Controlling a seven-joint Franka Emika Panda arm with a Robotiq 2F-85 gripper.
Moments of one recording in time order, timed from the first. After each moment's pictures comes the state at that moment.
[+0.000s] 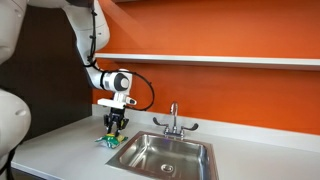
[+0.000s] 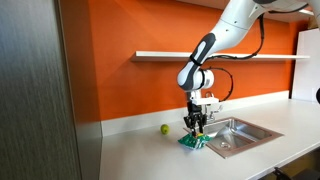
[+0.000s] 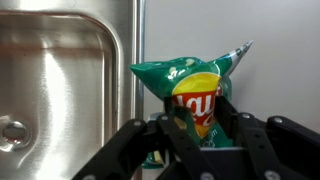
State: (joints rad) arm 0.05 0.30 0.03 -2.19 0.07 2.23 -0.08
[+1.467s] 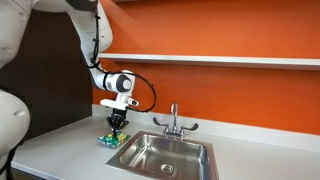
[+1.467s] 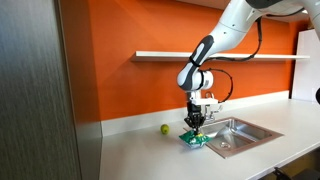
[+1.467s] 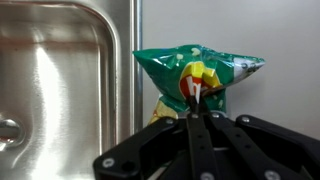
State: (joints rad) arm 0.03 0.34 0.03 -2.15 0.10 2.23 -0.10
